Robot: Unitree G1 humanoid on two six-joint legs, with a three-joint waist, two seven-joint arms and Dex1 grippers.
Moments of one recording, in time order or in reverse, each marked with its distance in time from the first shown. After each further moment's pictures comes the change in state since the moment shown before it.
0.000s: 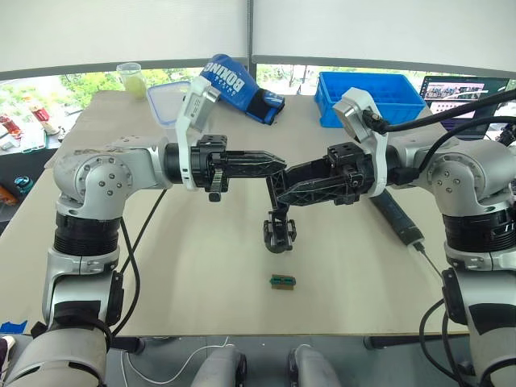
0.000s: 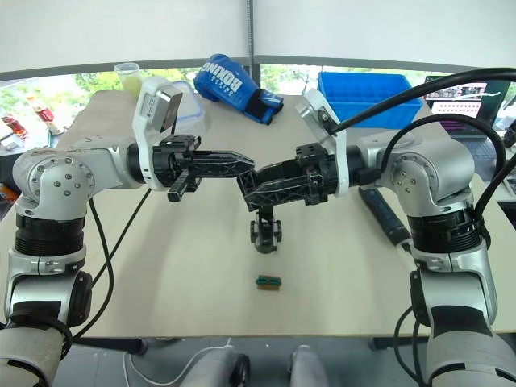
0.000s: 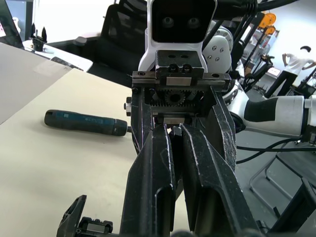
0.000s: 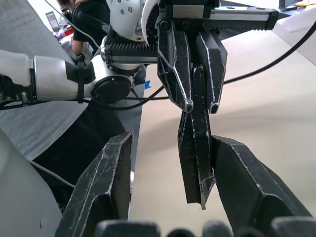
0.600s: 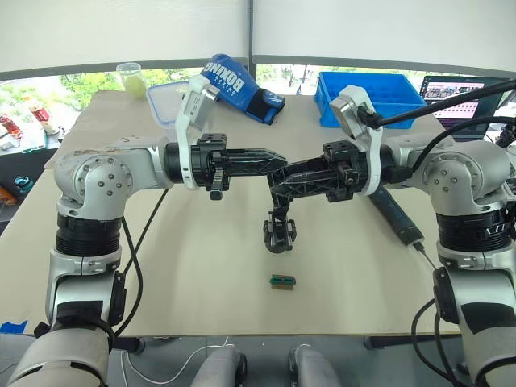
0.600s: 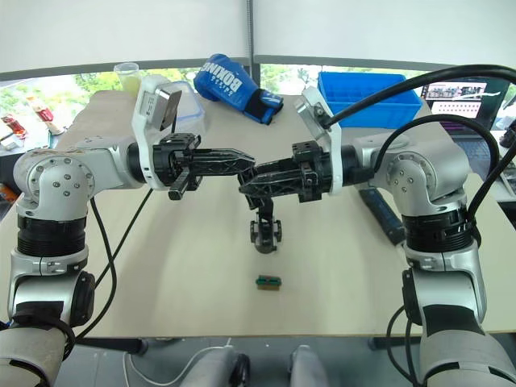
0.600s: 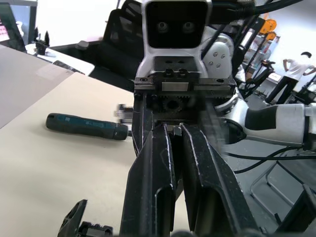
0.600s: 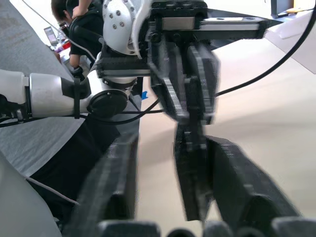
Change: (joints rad) left arm 0.003 -0.015 0.013 -0.009 -0.008 0.005 0.017; right arm -0.001 0.048 -0.039 0.020 0.019 0.045 -0.071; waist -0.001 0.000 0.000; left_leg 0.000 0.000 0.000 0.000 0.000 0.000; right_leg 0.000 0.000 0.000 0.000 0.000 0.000
